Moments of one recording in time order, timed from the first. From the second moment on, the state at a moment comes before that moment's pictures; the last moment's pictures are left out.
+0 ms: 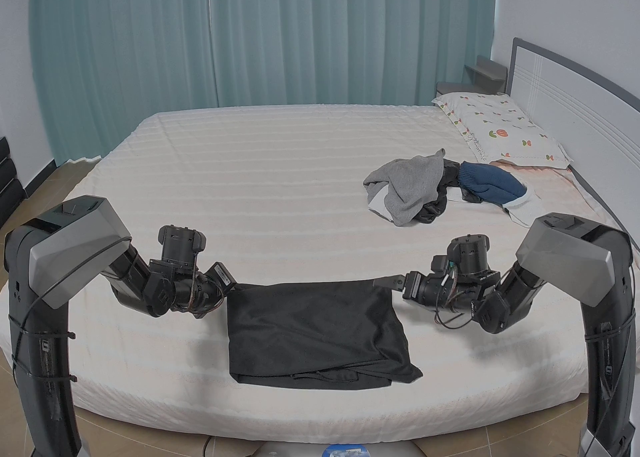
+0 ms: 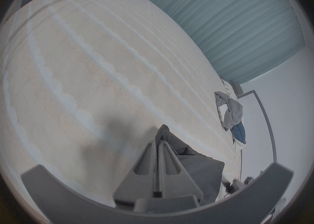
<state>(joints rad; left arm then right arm) -0.19 2.33 -1.06 -0.53 -0.14 -0.88 0.32 2.42 -0.98 -0.89 0.40 0.62</state>
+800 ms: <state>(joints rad) -0.19 2.33 -1.06 -0.53 -0.14 -0.88 0.39 2.23 -0.57 -0.89 0.47 0.51</state>
